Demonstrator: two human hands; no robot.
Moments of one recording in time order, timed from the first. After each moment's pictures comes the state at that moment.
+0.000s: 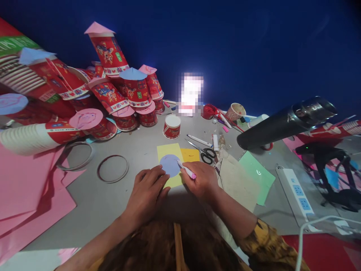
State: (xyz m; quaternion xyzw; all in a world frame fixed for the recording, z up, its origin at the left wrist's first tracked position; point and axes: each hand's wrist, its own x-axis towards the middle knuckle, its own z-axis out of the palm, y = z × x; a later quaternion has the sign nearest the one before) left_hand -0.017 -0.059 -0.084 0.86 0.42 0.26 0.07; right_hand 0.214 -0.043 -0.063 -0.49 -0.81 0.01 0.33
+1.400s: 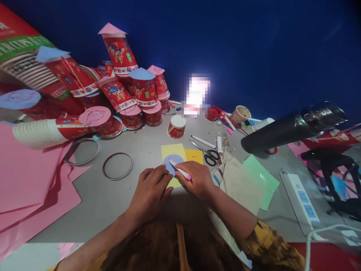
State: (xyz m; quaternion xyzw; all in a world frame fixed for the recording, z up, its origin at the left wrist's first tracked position) left_hand -0.017 -0.060 -0.081 0.87 0.41 0.26 0.07; right_hand 0.202 -0.032 -0.076 -0.44 -0.84 0.10 0.32
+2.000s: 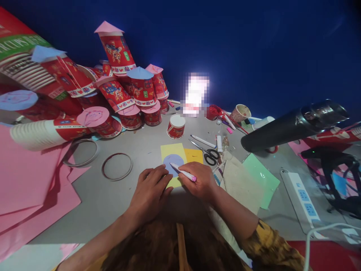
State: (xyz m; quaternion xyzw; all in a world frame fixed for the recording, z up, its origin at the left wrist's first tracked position) left_hand -0.018 -0.061 -0.082 0.87 0.42 0.25 0.08; right_hand 0.207 -0.036 -0.067 -0.42 -0.82 0.12 0.38
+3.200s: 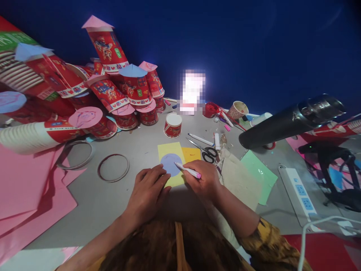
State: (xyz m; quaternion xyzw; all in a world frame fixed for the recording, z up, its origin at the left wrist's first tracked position) left_hand -0.019 -0.060 -0.085 0.86 0.43 0.27 0.08; right_hand 0.219 -0.040 -0.056 -0.47 -0.79 0.12 0.38
